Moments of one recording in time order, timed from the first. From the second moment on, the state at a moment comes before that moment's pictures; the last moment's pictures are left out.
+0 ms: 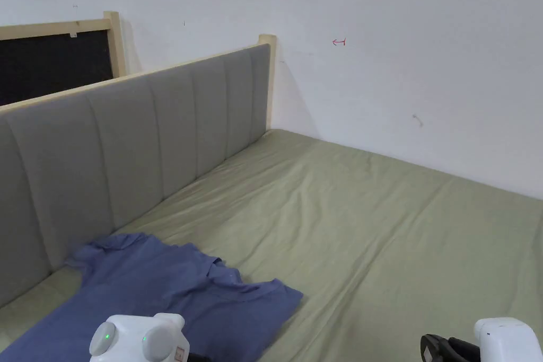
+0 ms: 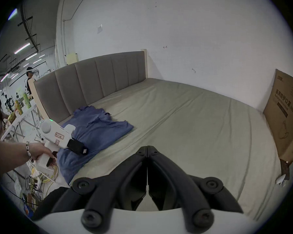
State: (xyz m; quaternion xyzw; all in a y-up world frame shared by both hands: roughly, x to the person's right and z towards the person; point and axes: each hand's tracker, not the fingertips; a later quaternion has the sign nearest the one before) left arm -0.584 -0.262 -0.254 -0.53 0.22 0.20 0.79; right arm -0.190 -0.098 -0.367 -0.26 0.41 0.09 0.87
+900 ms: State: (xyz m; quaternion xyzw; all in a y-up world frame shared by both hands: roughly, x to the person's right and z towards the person) left arm -0.520 0.054 -0.204 -0.15 0.14 0.09 0.97; right arm -0.068 -0.037 -0.370 -0.19 0.33 0.00 0.92
